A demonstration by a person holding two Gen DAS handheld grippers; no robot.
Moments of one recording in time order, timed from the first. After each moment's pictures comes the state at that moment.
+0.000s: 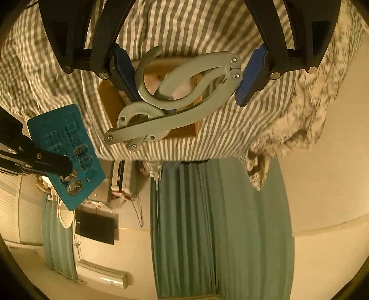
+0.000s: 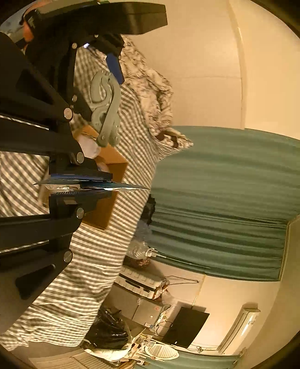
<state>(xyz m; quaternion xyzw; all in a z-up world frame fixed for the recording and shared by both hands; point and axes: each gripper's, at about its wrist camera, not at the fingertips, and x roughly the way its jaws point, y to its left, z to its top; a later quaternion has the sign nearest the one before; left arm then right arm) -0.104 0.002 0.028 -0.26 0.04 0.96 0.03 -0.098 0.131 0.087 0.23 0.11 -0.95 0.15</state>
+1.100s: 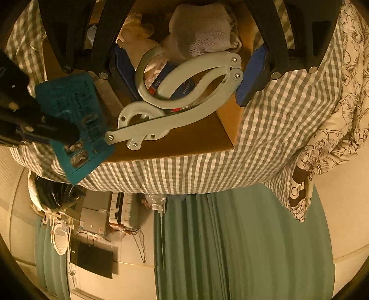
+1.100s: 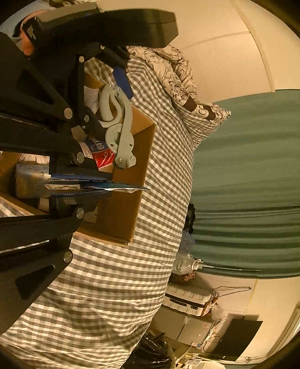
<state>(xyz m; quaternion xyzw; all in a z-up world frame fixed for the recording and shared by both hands) -0.272 0.042 -0.072 -0.36 0.05 0.93 0.04 -0.271 0.173 -0.029 0.36 0.04 -0.92 0.17</state>
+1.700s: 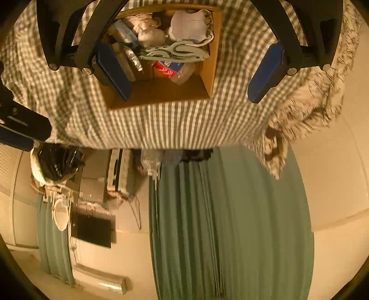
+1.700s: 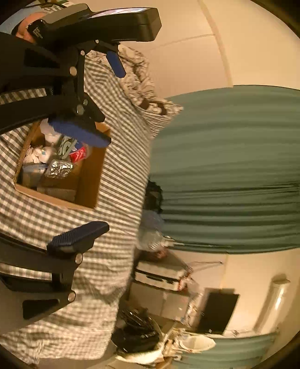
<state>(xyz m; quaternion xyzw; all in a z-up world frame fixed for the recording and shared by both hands) -0.217 0.033 0.039 -0.26 0.04 0.96 0.02 -0.189 0.195 0.091 0.26 0.02 -0.96 0.11</state>
